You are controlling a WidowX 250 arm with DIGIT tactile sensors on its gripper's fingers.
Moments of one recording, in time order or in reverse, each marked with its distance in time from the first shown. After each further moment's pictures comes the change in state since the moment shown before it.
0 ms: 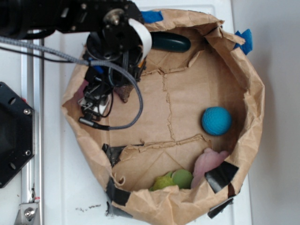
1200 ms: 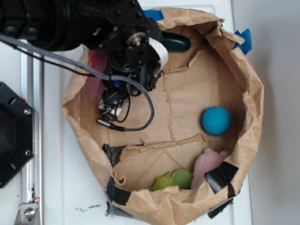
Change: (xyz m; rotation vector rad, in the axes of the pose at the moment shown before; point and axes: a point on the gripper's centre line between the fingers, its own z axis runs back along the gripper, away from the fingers) arm 0.019 0.007 -0.032 0.063 0.036 -0.061
